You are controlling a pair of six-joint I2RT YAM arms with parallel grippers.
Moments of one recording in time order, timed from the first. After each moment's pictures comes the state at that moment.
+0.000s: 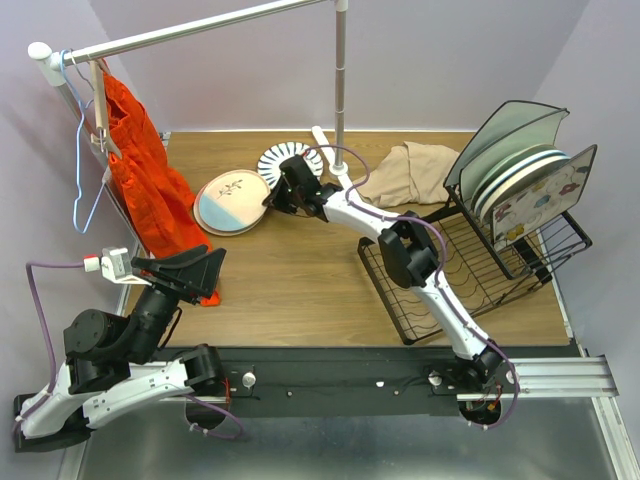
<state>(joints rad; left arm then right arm) -1.18 0.08 0.76 -0.37 -0.75 -0.44 0.77 2.58 2.20 -0.22 -0.02 1.00</state>
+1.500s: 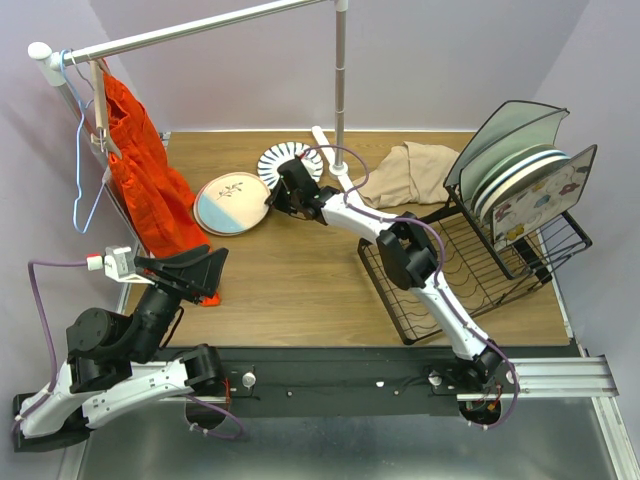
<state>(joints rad) -1.18 0.09 0.76 -0.37 -0.75 -0.44 0.79 2.58 2.18 -0.18 0.08 0.94</state>
